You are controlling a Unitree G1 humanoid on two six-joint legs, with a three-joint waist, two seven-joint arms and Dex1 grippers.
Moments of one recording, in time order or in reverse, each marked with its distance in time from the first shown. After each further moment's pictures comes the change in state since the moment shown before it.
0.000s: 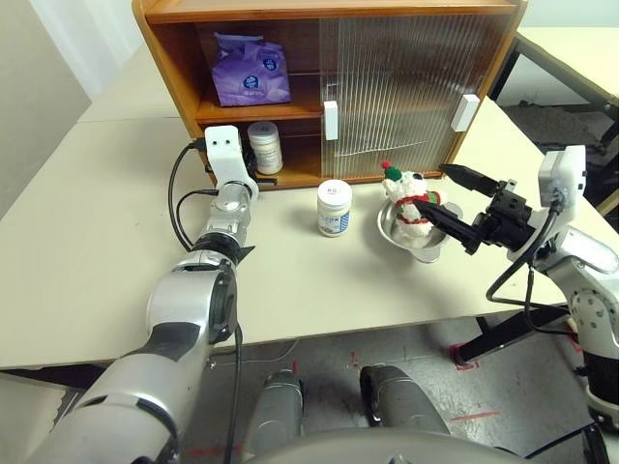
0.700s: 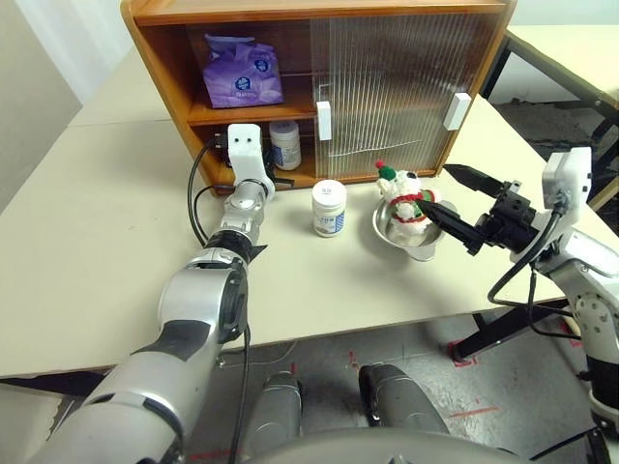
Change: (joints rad) left arm -0.017 -0.052 -0.017 0.003 0.021 0.003 -0.051; right arm 0.022 -0.005 -0.014 -0.026 0.001 0.000 -0.032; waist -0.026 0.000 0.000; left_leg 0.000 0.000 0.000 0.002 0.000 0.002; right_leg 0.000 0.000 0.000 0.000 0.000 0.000
